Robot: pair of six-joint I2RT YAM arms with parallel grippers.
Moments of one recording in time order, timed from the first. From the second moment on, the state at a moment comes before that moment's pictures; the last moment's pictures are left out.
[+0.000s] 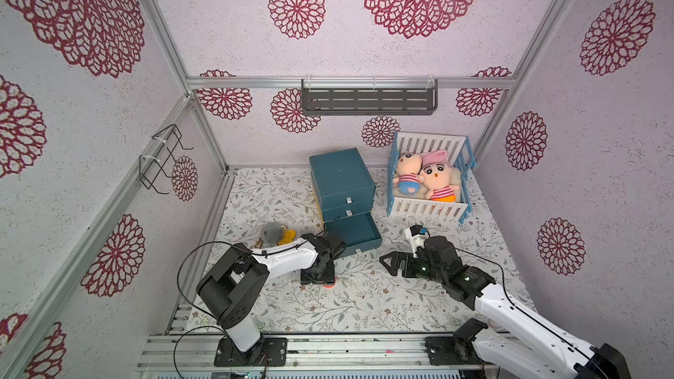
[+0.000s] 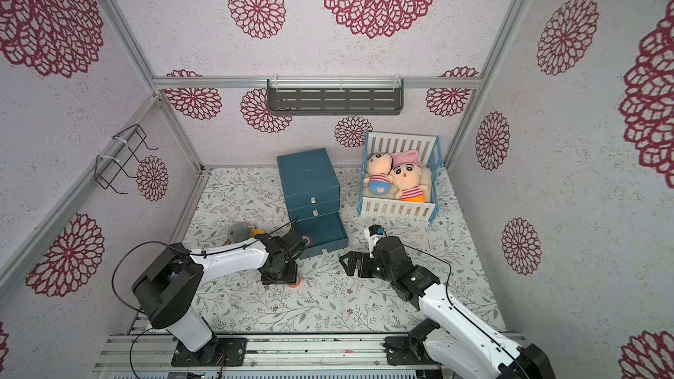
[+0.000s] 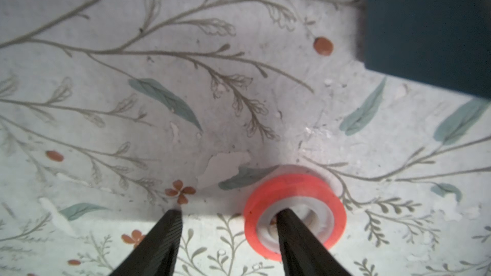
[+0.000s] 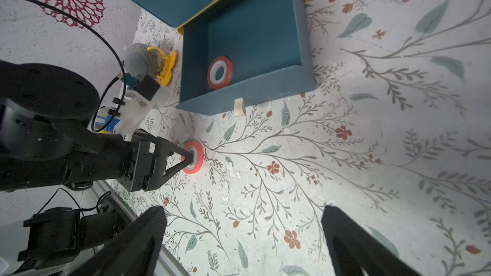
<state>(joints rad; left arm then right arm) -0.75 1.70 0.96 -0.79 -0.05 -0.79 0.54 0.90 0.53 -0.32 -0.26 0.61</state>
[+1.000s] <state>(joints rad) -0.71 1.78 1.06 -0.87 0.04 -0.68 0.53 0.89 0.53 -0.33 -0.26 0.59</state>
